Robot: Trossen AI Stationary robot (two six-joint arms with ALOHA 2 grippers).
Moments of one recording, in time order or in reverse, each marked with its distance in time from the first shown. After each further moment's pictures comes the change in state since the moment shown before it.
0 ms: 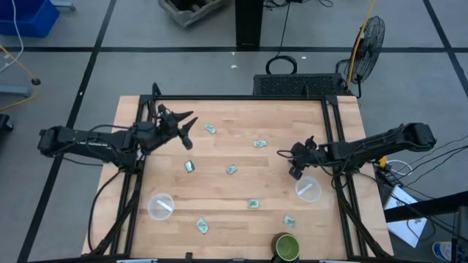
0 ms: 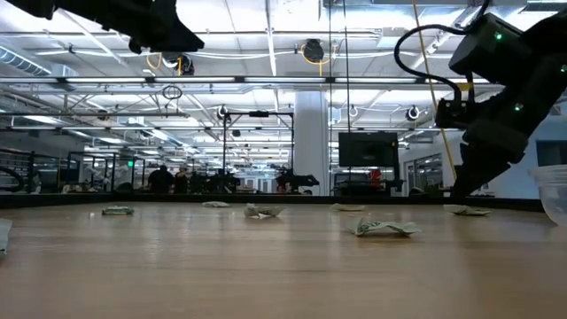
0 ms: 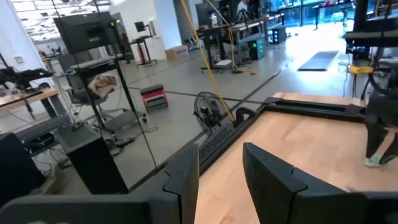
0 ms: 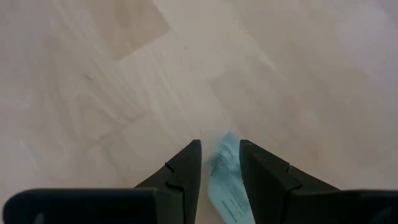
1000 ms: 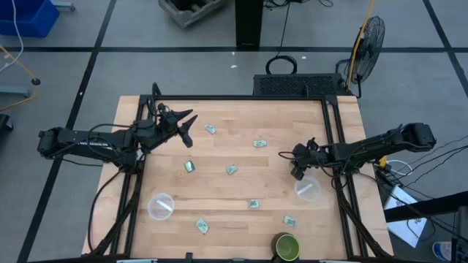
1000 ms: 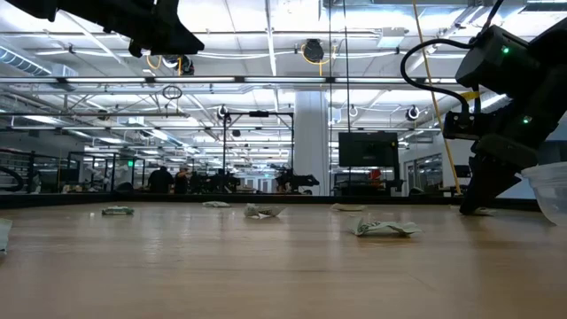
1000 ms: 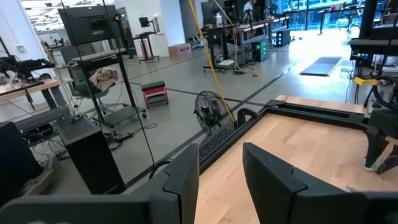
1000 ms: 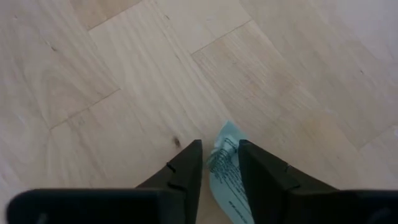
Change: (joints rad) left arm 0.028 0.000 0.000 -0.001 0.009 -0.046; right arm 0.000 0.000 -0.054 0.011 0.002 0.005
